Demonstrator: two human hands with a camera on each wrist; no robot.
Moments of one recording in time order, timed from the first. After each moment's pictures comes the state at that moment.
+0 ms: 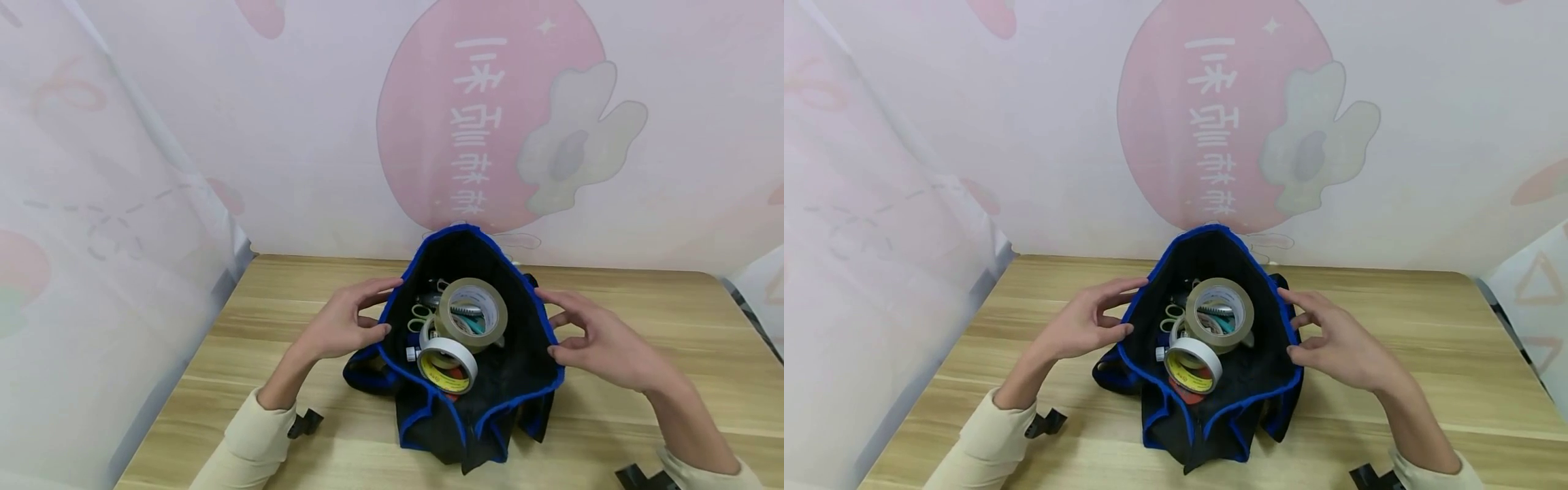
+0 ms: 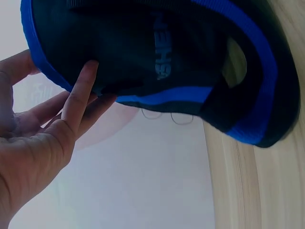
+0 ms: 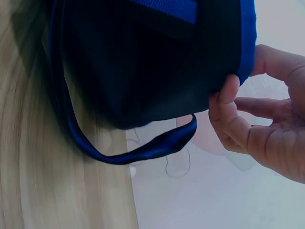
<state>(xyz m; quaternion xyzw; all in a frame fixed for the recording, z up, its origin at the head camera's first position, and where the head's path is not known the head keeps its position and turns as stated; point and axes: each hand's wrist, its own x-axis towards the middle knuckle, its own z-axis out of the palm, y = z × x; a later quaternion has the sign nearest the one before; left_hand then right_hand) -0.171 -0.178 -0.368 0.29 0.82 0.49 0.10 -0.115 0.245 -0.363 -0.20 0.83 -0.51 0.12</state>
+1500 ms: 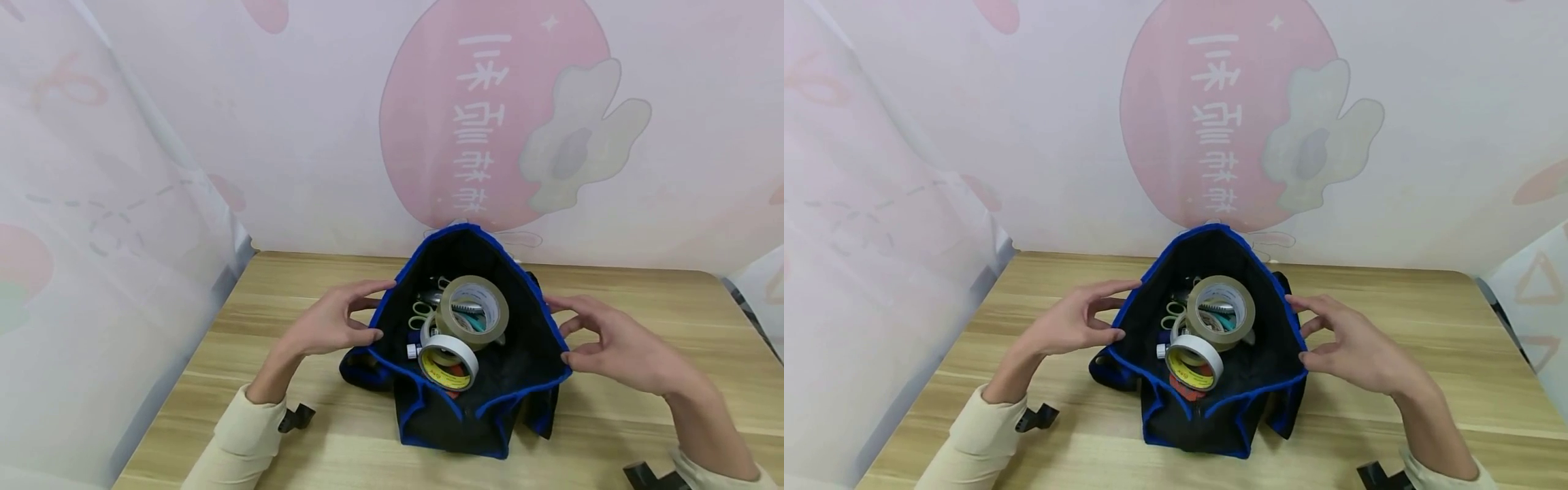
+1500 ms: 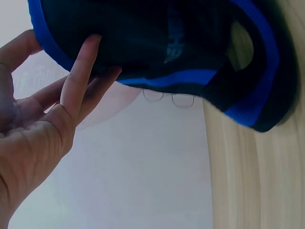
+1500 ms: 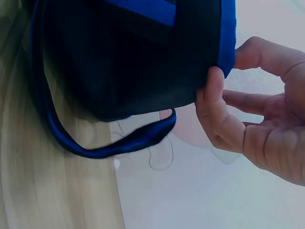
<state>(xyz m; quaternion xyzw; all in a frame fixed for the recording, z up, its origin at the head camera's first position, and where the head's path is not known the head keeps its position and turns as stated) -0.175 -0.193 -0.364 0.29 0.81 0.48 0.16 -0.111 0.263 -0.363 -0.23 0.82 -0.51 0.13</state>
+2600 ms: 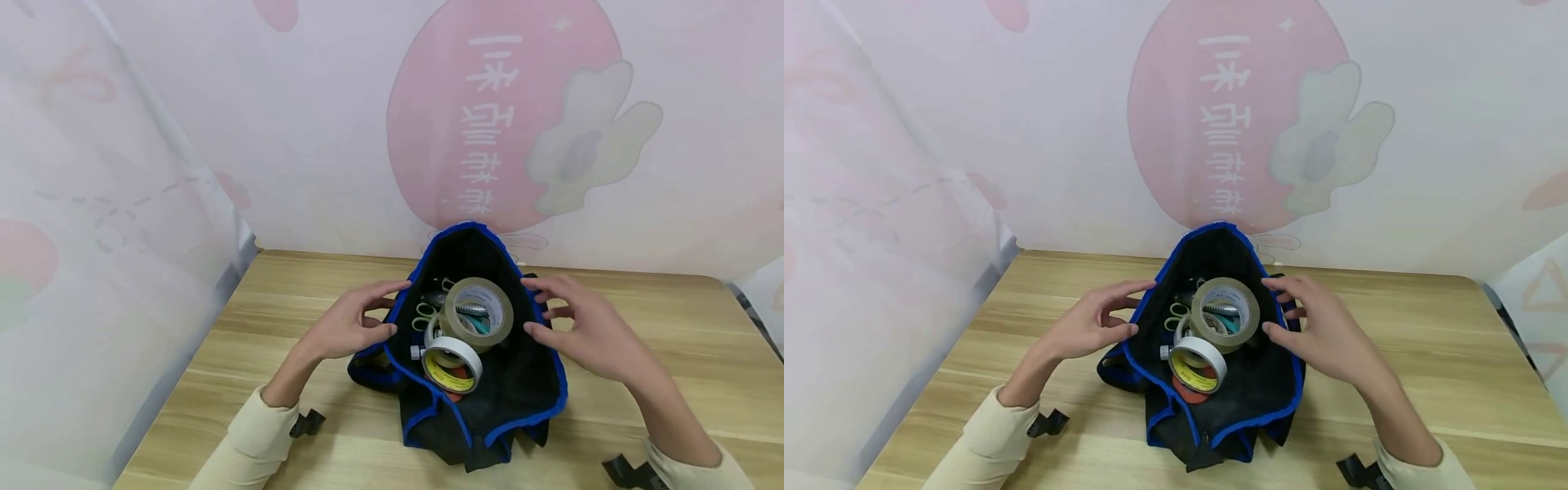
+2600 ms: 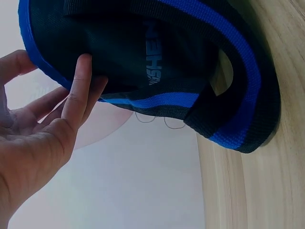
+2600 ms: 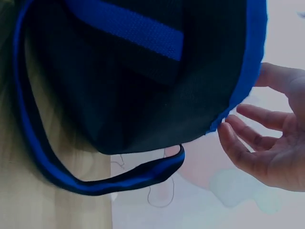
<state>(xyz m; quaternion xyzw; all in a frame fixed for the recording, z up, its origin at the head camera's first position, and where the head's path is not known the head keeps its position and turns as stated) -0.169 -0.173 -0.373 0.30 0.80 0.50 0.13 -0.121 0.215 -0.342 -0.23 0.90 -0.38 -0.06</state>
